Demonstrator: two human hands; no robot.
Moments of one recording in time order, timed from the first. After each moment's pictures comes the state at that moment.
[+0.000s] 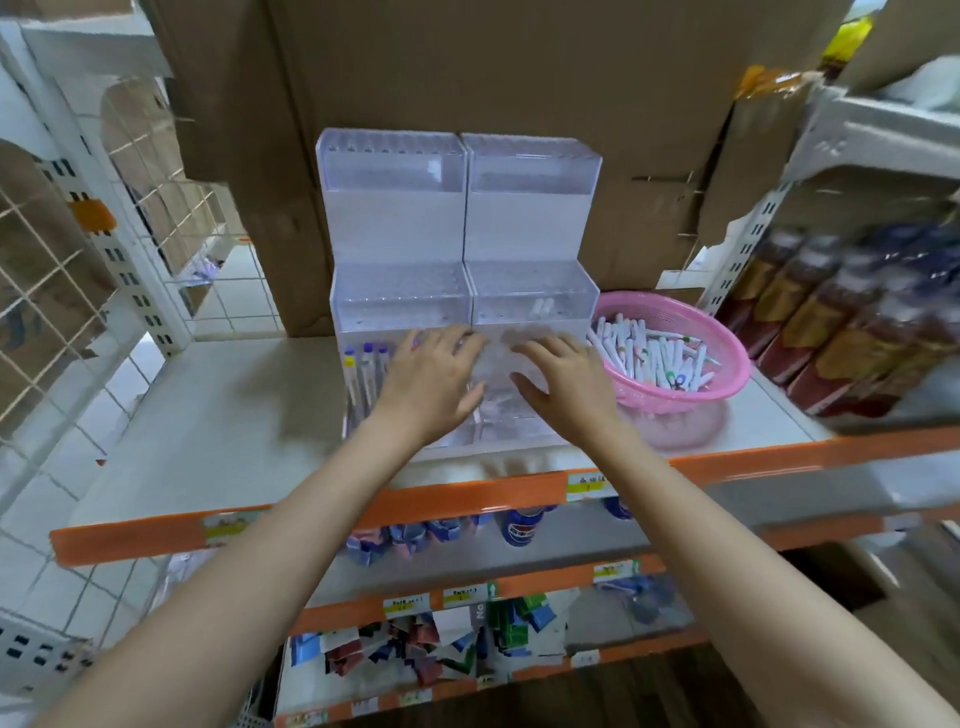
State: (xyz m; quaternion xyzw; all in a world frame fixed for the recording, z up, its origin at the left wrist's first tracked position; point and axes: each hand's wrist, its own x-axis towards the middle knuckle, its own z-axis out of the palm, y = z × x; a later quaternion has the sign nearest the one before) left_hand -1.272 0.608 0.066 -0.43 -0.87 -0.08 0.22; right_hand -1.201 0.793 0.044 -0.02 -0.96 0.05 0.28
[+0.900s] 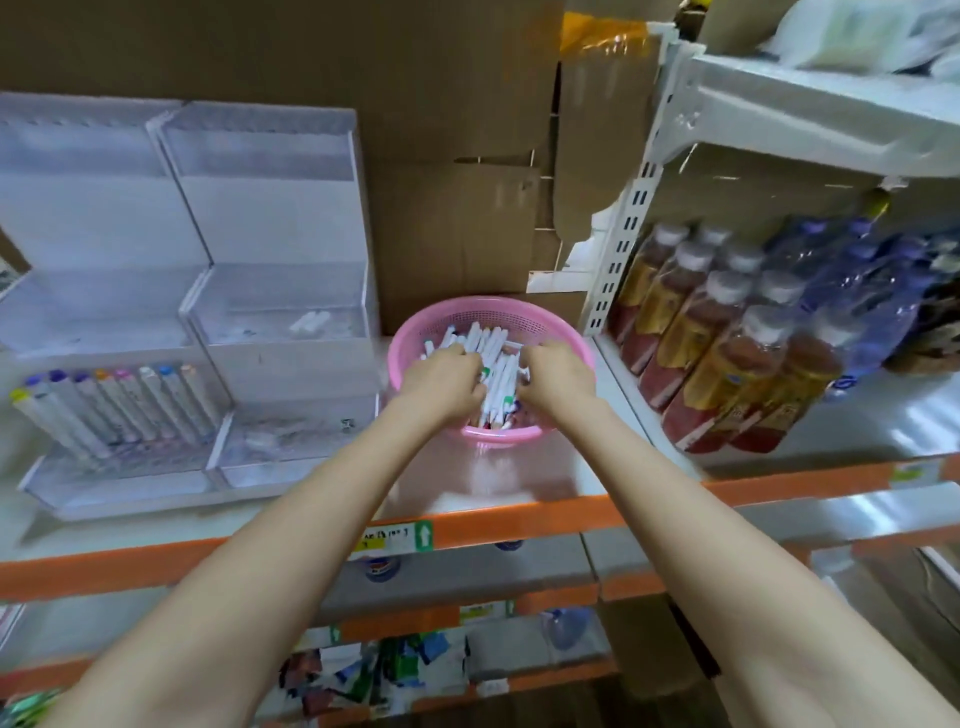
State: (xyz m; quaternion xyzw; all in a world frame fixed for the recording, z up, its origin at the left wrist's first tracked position) left_hand -1.248 0.900 0.037 -0.34 -0.94 -0.08 -0.02; right_hand -1.181 1.037 0.048 -0.13 -0.99 0.05 0.05
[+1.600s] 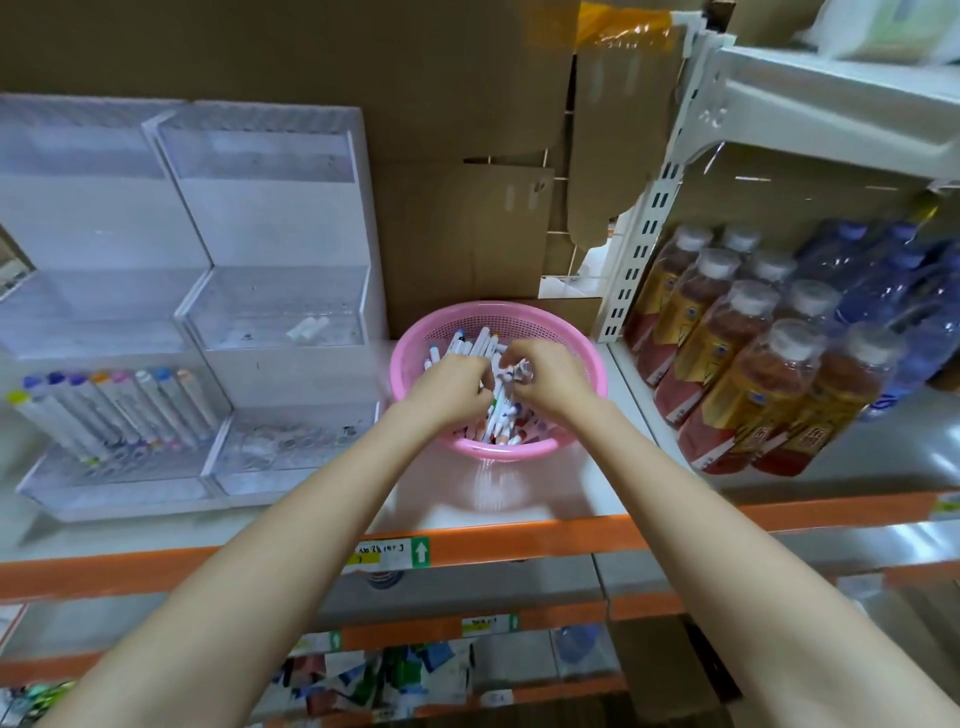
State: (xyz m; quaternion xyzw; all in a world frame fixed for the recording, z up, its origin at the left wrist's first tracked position) left_hand -1.261 0.909 0.029 -0.35 -0.92 -0.18 -0.05; right_hand -1.211 1.053 0.029 -0.06 -0.97 0.19 0.10
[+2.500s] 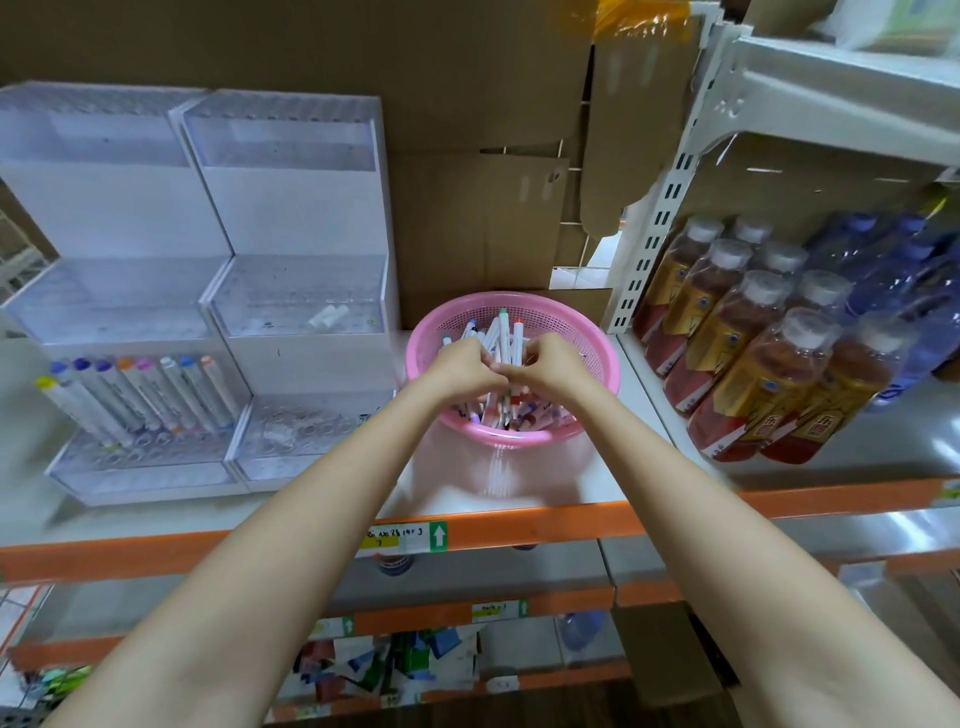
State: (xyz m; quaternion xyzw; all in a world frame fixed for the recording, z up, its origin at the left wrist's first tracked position) left_hand -1.258 0.902 0.046 -0.23 -0.89 -0.35 -0.20; right_hand -1.213 1.035 0.032 -0.17 -0.91 0.38 0.02
